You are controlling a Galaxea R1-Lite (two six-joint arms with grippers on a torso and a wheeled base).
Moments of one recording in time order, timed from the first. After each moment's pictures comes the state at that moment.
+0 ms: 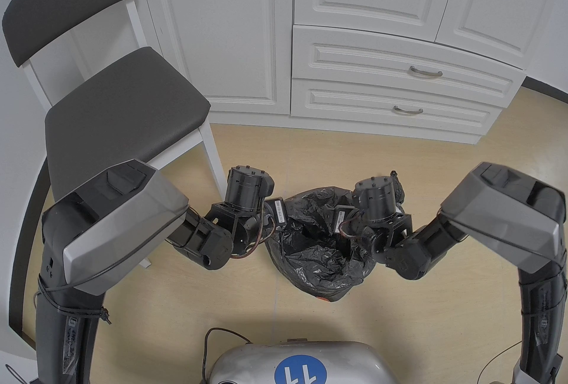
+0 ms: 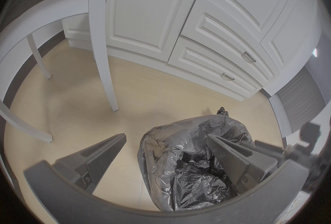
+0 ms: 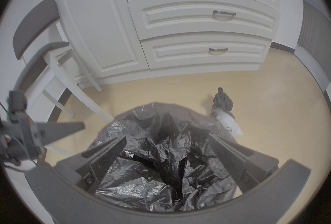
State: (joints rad) left arm -0.55 2.41 -1.34 -0.61 0.23 -0.46; right arm 0.55 2.35 -1.14 -0.81 -0.43 0.36
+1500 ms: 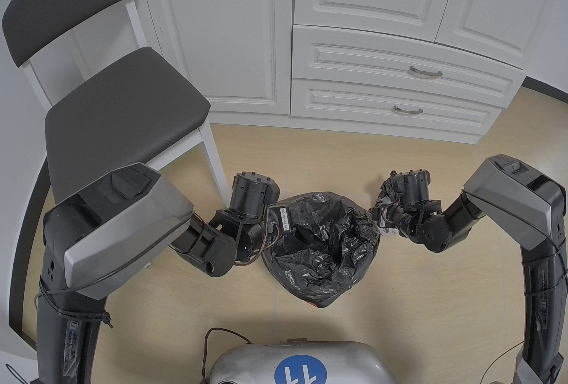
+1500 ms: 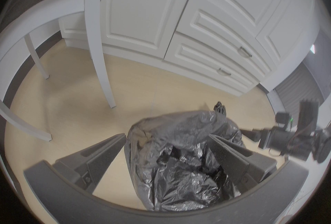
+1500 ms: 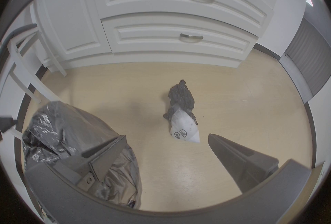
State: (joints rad) left arm -0.58 2.41 -1.31 -0.62 0.23 -0.45; right arm 0.31 2.41 -1.22 -0.65 -0.38 0.22
